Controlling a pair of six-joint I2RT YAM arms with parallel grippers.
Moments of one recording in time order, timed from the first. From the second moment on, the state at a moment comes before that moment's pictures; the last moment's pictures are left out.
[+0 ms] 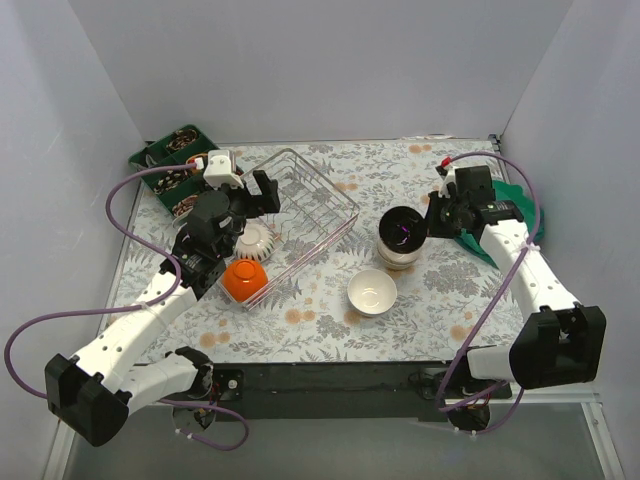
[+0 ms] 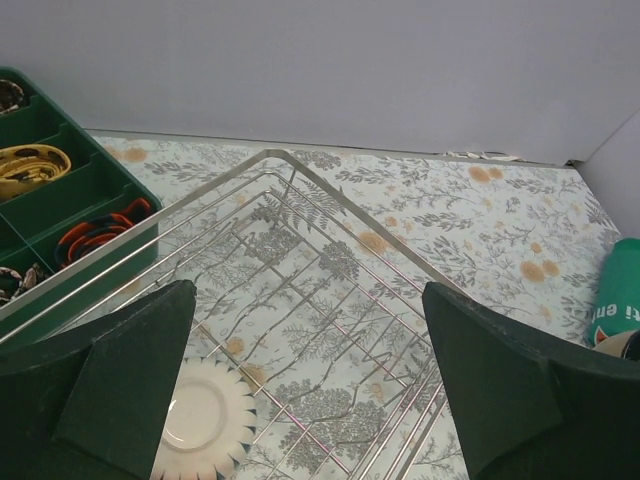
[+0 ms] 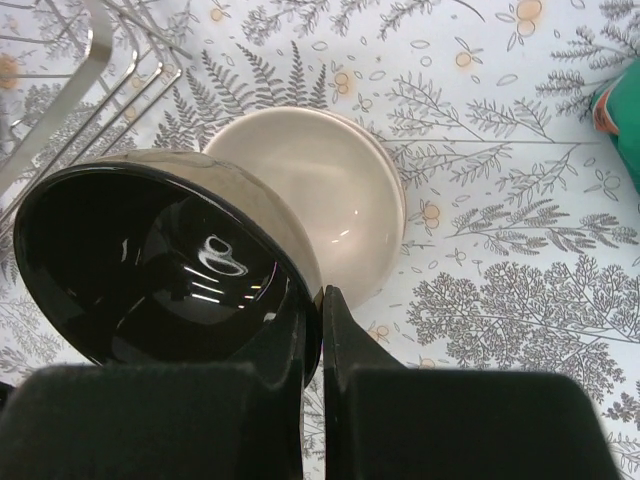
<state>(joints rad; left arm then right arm) -0.55 1.03 0.92 0.06 -0.37 -0.28 0.17 1.31 1.10 -0.67 -0.25 0.20</state>
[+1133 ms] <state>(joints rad) -0.55 1.02 0.89 0.11 -0.40 -0.22 0.14 1.50 1.10 -0.67 -0.21 0.18</state>
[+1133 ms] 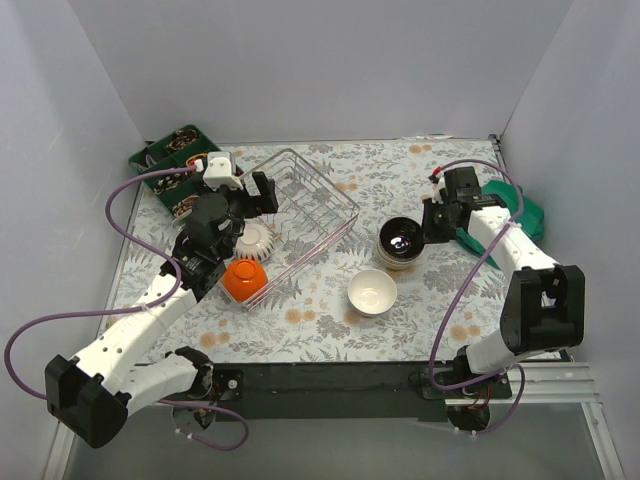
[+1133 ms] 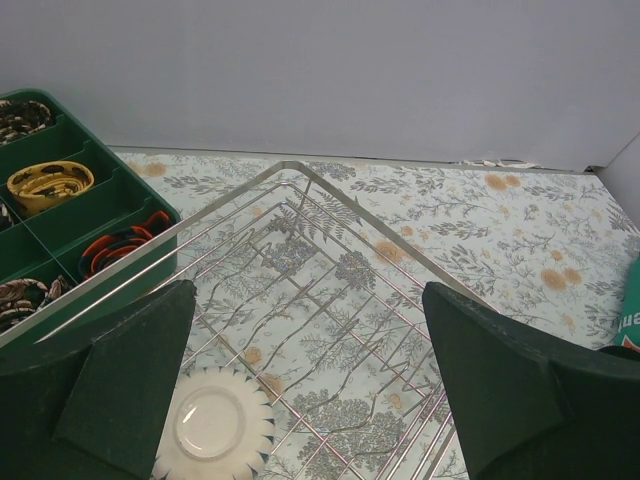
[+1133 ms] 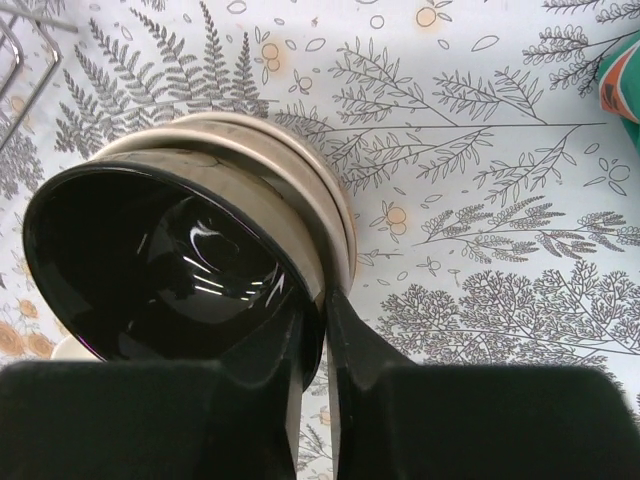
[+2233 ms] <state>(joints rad) -0.55 1.03 0.87 0.11 -0.38 -0.22 0.15 1.34 1.01 -0.61 -0.12 0.21</state>
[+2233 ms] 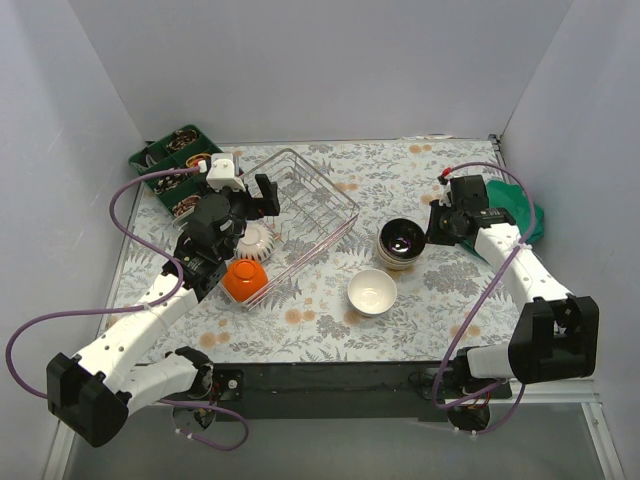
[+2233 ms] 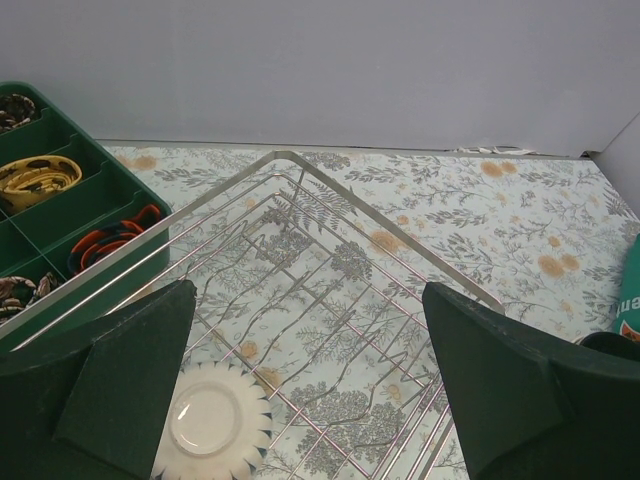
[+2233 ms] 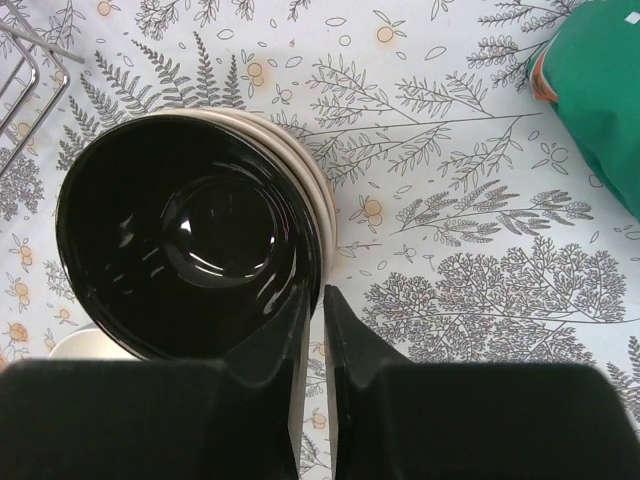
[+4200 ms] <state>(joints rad) -0.61 1.61 1.06 -0.46 -0.63 -0.12 0.36 0.82 0.62 -0.27 -0.16 0.20</state>
